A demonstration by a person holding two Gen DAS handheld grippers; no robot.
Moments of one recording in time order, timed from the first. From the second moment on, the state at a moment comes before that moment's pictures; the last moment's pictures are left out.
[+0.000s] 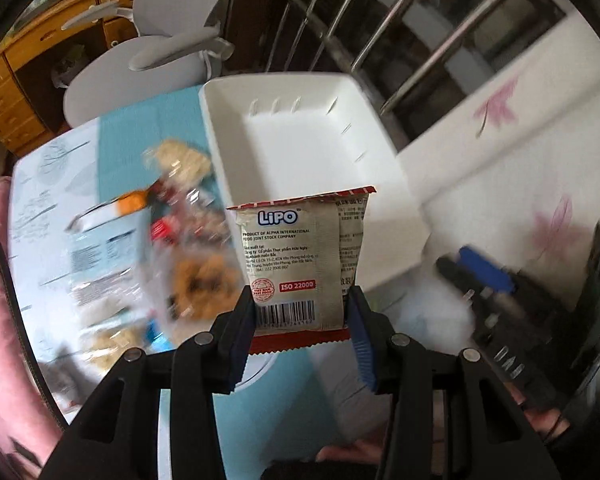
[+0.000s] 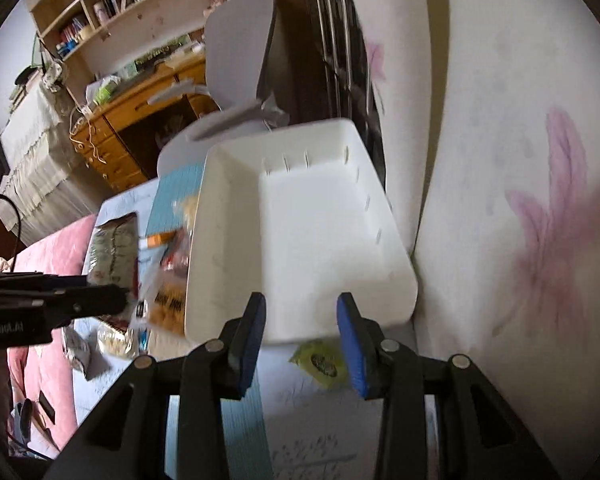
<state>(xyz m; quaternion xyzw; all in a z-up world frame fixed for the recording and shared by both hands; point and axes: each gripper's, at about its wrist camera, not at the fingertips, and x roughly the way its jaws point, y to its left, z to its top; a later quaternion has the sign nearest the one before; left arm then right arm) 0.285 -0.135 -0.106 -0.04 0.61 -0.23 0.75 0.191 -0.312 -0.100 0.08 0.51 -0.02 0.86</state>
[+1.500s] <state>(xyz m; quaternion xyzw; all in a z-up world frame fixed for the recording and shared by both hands) 0.204 0.099 -0.162 -0.24 0.60 0.08 0.76 0.171 -0.302 -0.218 0.01 0.63 0.07 0.78</state>
